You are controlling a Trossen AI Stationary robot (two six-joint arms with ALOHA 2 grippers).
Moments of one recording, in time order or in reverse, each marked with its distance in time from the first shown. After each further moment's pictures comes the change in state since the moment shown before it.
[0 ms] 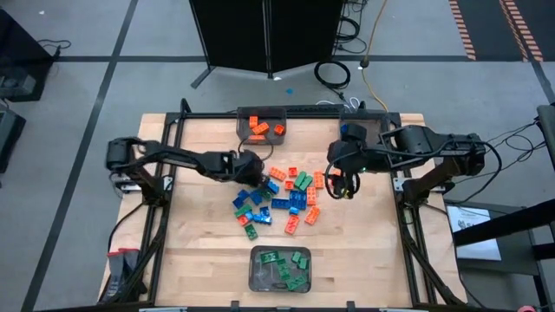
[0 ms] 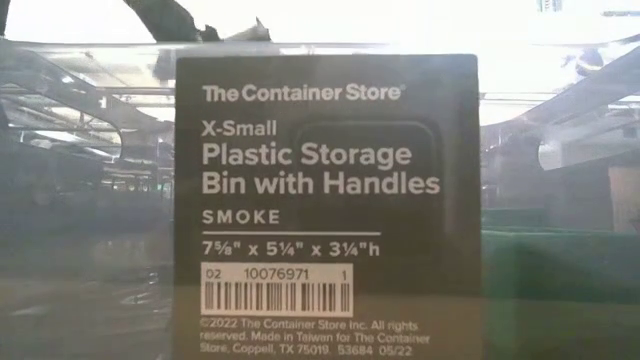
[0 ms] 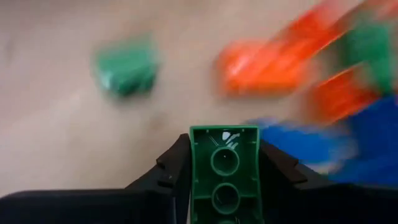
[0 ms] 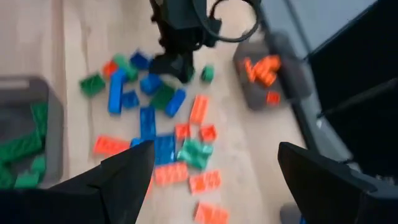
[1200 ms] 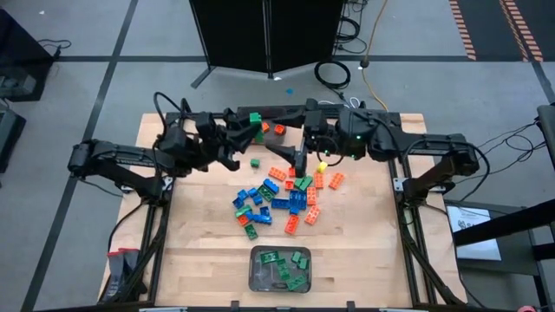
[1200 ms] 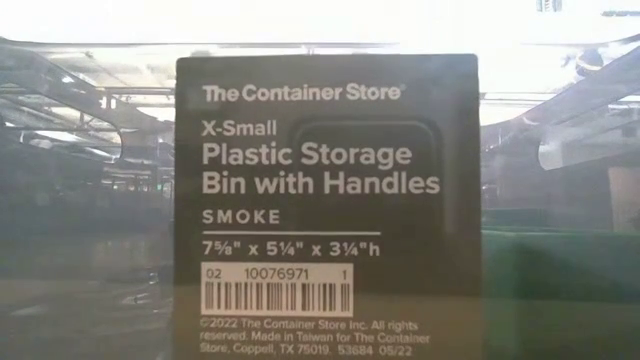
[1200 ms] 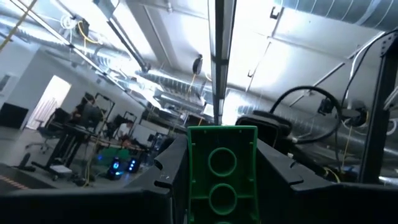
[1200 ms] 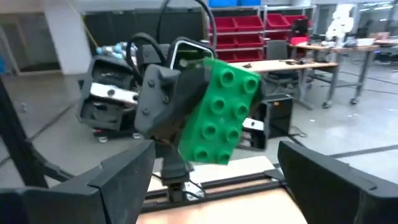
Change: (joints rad) left arm -0.140 -0.349 0.096 1.144 -0.055 0.630; right arm -0.177 0.036 -0.222 1.175 -0.226 -0.151
